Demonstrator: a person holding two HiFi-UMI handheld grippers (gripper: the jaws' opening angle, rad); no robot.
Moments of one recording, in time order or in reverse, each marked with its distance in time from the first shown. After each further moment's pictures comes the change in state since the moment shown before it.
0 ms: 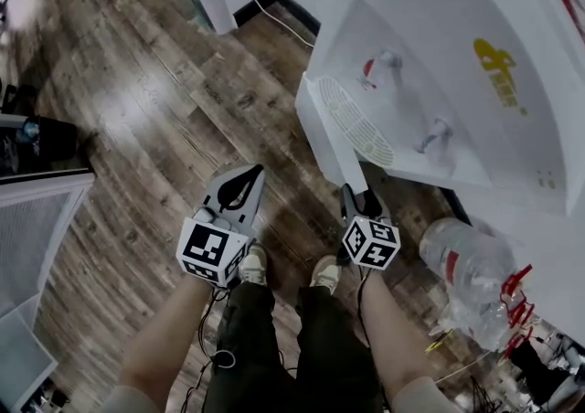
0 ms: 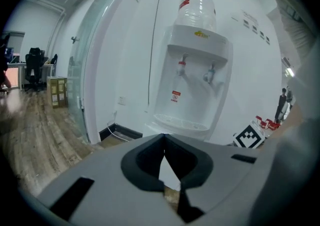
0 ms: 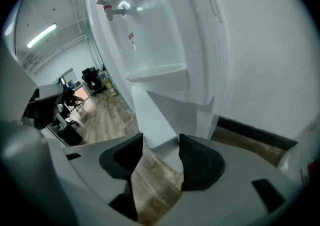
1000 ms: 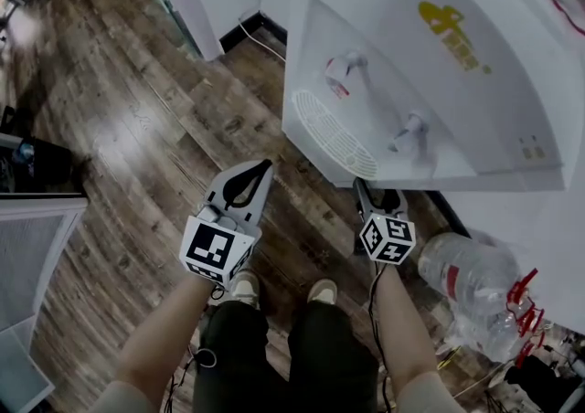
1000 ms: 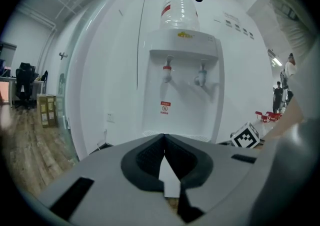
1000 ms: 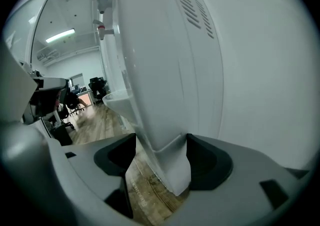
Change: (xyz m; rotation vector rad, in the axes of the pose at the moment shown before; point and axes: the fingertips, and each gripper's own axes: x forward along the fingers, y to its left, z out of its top) left arm 0.043 -0.028 0.033 0.135 -0.154 -0.046; right arm 0.015 -0.067 0.058 -0.105 -0.257 0.019
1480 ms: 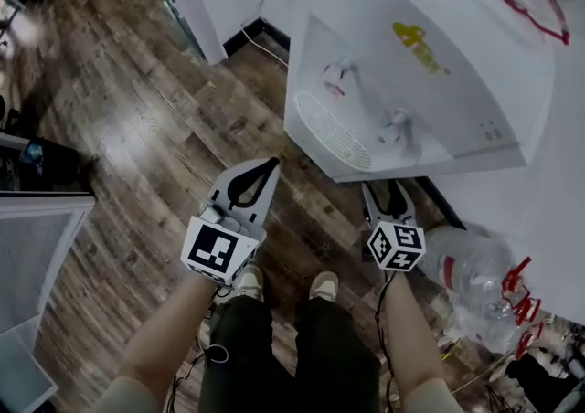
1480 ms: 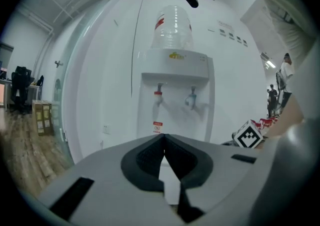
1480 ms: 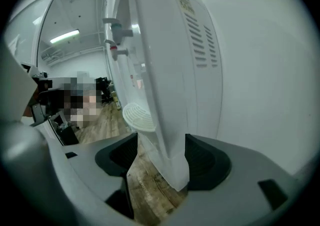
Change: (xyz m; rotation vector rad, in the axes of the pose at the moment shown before) left arm -0.028 -0.022 0.064 0.022 -0.083 -0.050; right arm -0.062 0.021 0.045 -0.041 0.005 0.023
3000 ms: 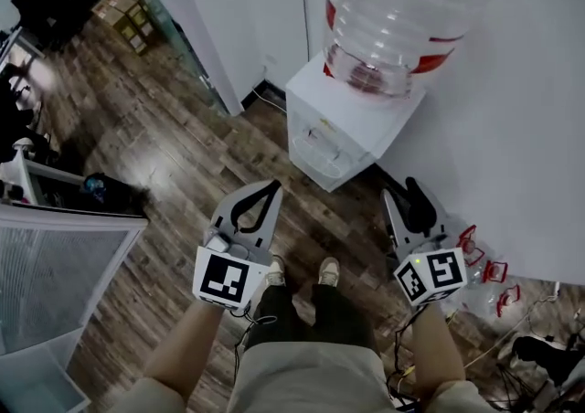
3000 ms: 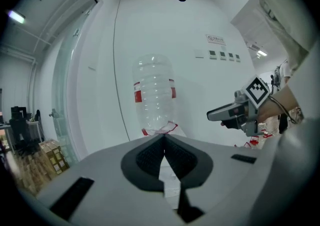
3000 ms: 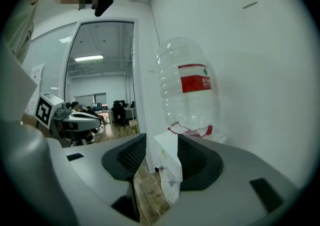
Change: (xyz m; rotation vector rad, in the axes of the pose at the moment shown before) left arm -0.144 -0.094 0.402 0.178 0.021 0.000; right arm -0.342 0.139 0.421 -0.122 -0.270 0.131
